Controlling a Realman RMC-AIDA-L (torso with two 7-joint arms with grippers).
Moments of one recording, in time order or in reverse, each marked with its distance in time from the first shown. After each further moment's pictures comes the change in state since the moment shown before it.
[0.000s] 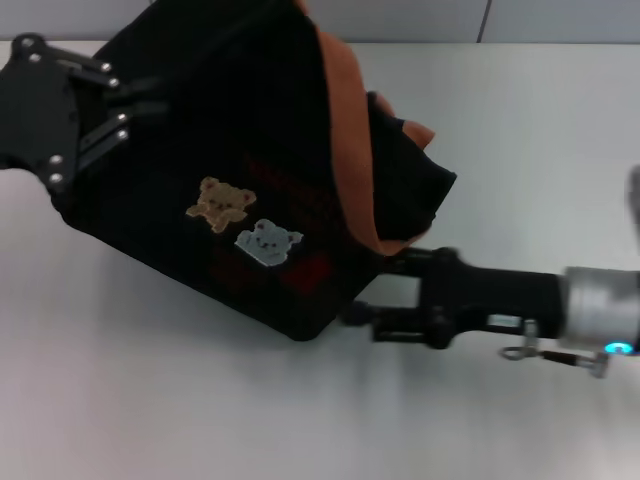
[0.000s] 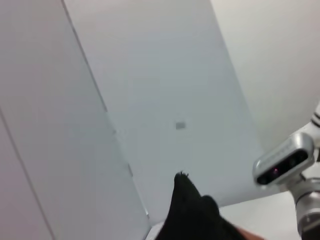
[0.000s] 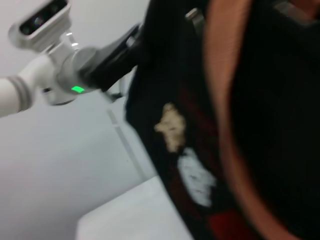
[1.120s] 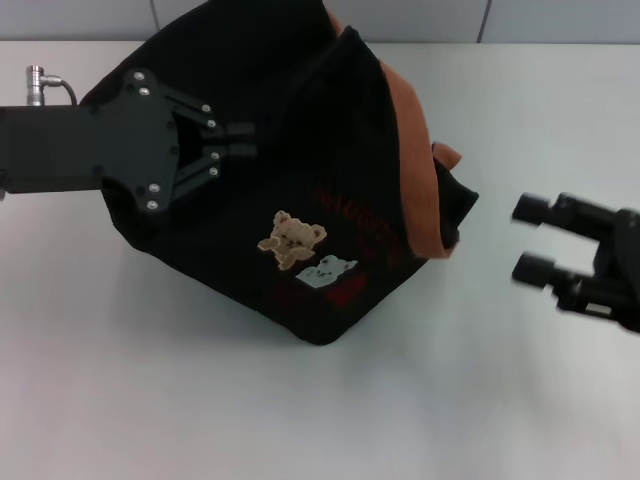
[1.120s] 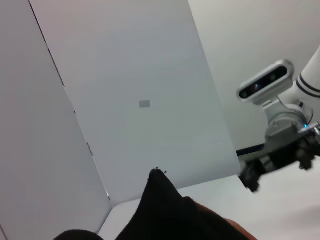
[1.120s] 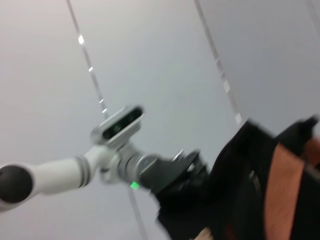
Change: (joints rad) left arm -0.092 -0.056 0.043 -0.048 0.155 -0.050 0.031; right arm -0.184 -0.062 0.206 -0.236 0.024 -0.441 0.027
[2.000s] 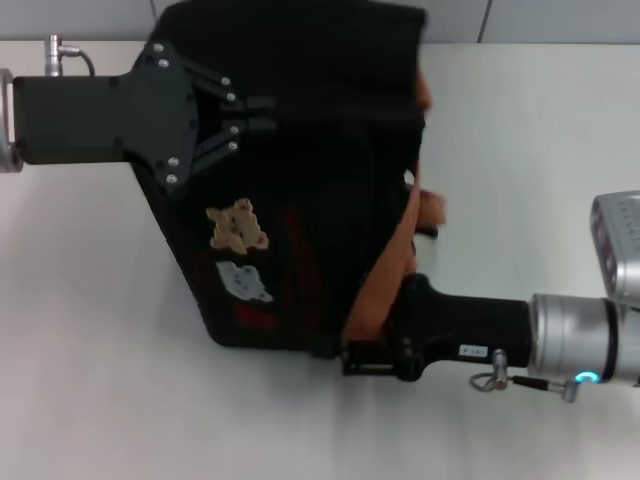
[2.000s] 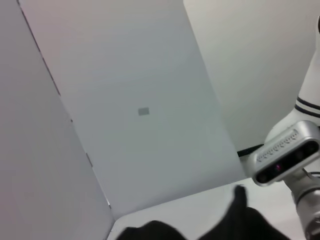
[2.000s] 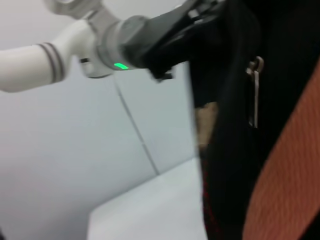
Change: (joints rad) left arm -0.052 -0.007 -0.004 0.007 0.003 -0.014 0.000; right arm 0.198 0.065 -0.216 0.364 -0.022 0.494 -0.145
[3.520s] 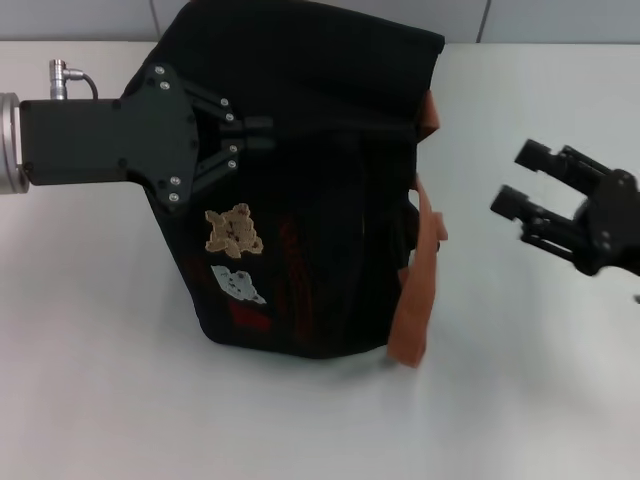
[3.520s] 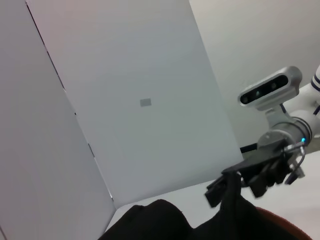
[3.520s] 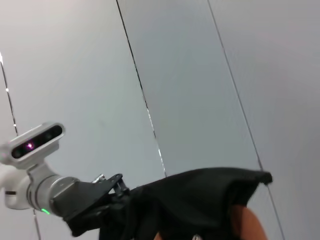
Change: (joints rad) left arm 0.020 -0.001 0.004 -0.051 0.013 -0.025 0.052; right arm -0.205 -0.032 0.276 -0.277 0.116 -0.297 -0.014
